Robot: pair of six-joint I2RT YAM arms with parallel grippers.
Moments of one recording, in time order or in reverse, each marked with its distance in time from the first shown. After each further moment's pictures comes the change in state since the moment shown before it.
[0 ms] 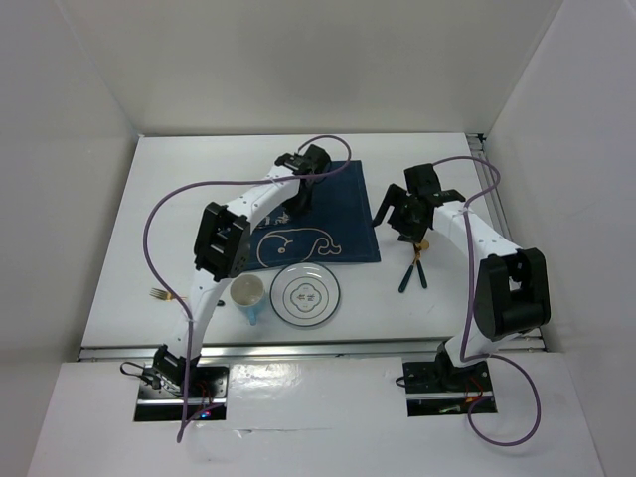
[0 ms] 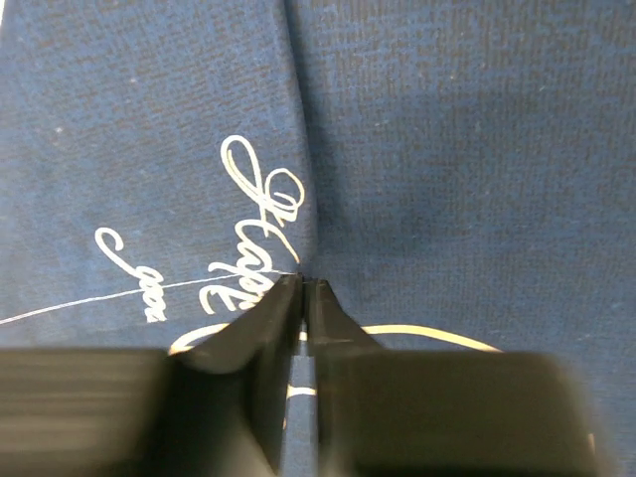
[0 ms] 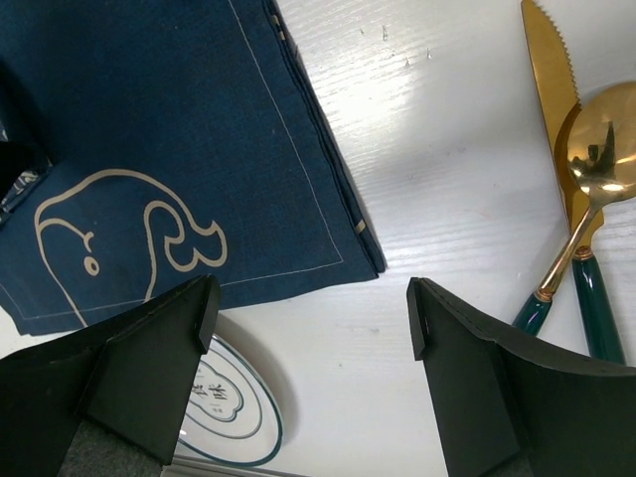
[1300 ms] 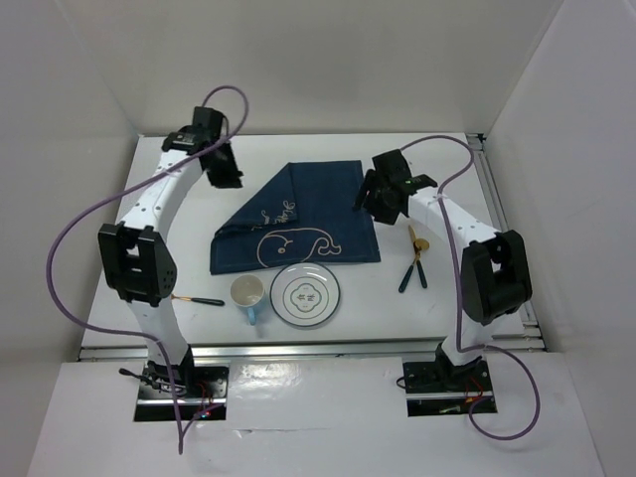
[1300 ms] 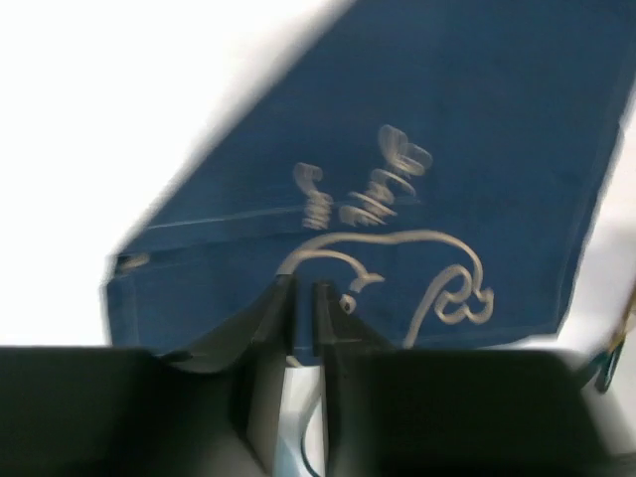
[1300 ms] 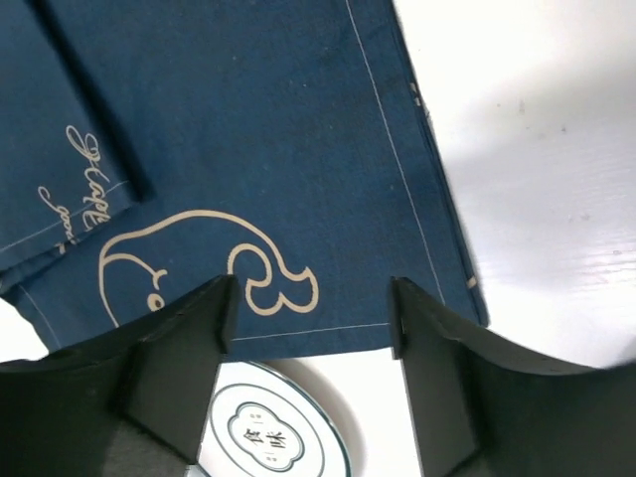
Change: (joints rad) left arm 0.405 -0.579 -0.427 0.119 0.390 -0.026; right arm 0.162 0.128 0.194 0.017 0.138 0.081
